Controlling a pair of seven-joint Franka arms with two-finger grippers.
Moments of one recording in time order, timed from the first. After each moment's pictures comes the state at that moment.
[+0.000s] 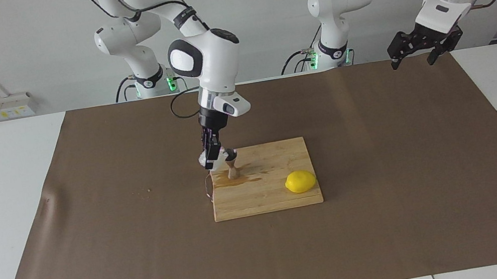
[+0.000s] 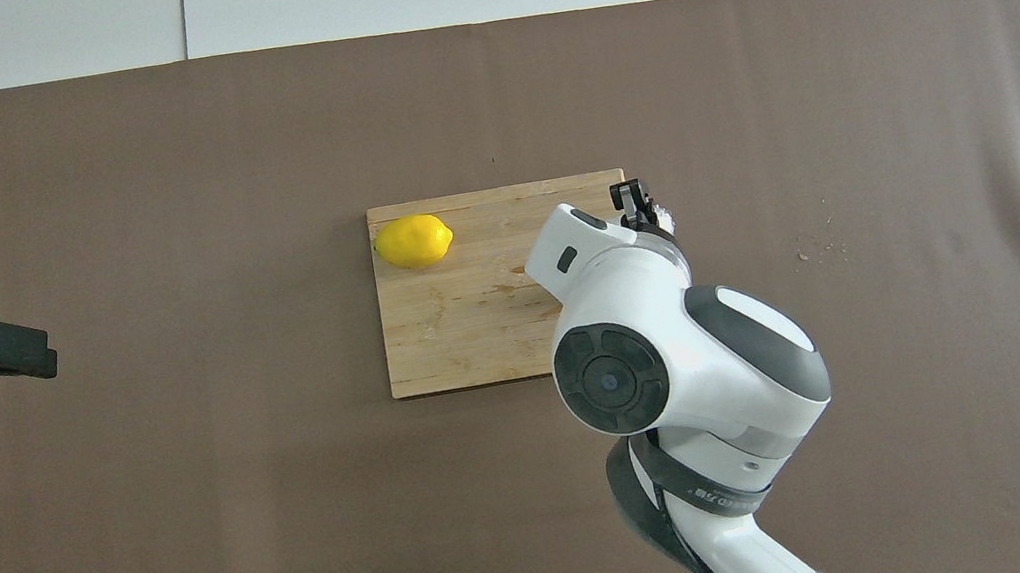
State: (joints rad) left arm 0.06 -0.05 -0.13 -1.63 -0.03 1.50 0.02; right arm 0.53 0.15 0.01 -1.96 -0.68 2.22 -0.75
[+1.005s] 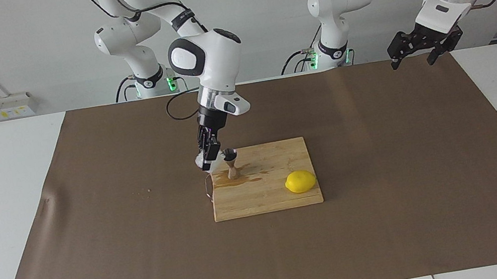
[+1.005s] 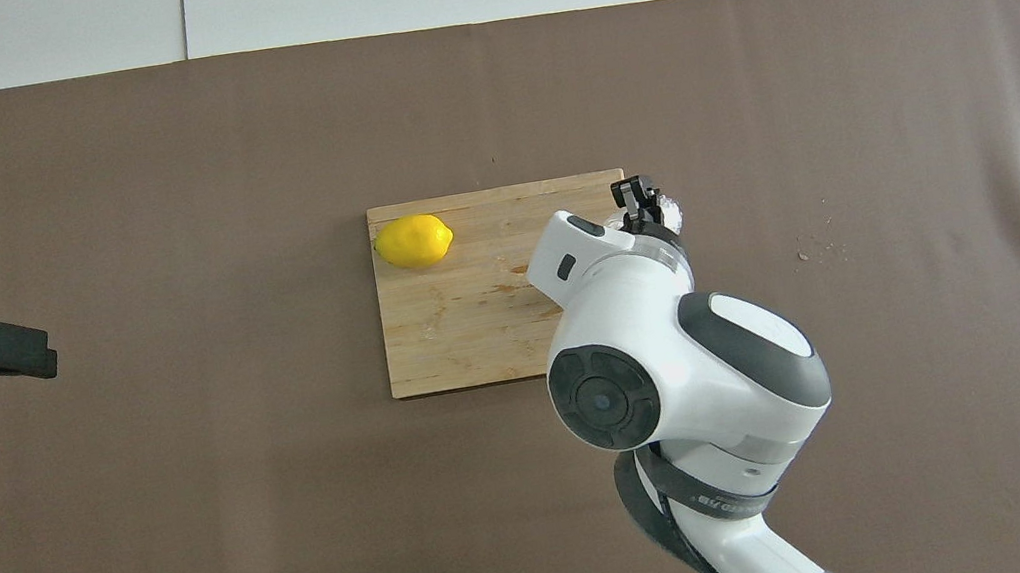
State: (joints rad) left arm 0.06 -0.05 -0.13 -1.63 -0.03 1.50 0.02; right arm 0.53 0.14 0.01 -1.97 -0.77 2.22 -0.74
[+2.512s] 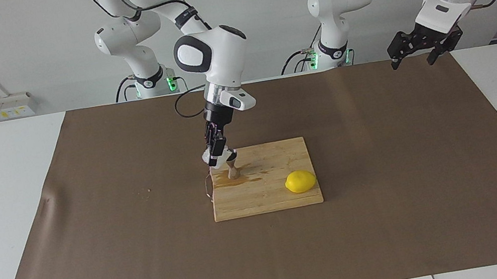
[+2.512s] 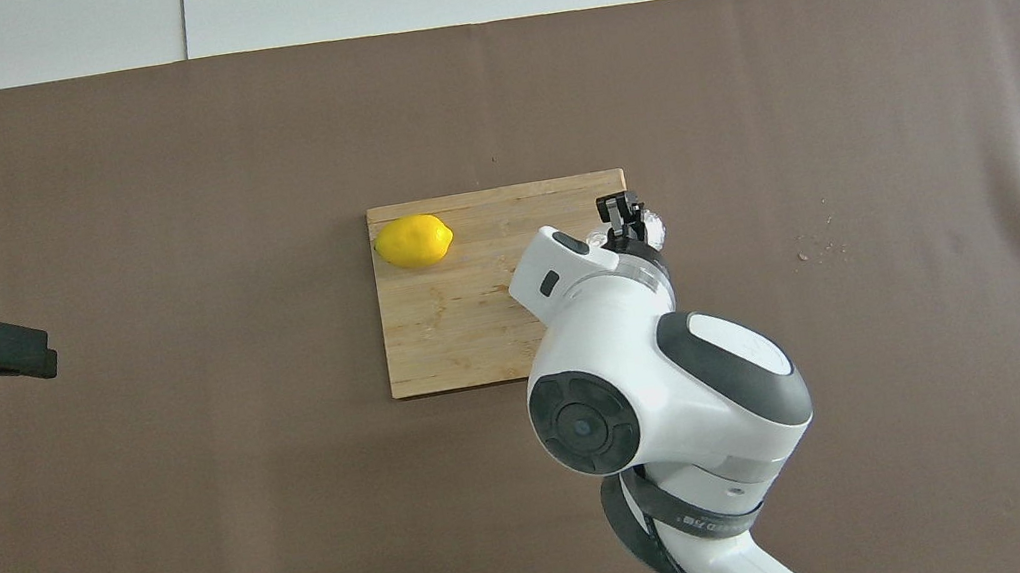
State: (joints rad) left arm 0.06 -0.05 -0.13 -1.63 -0.03 1.50 0.02; right arm 0.56 0.14 0.01 -1.98 -0.76 2.22 -0.65
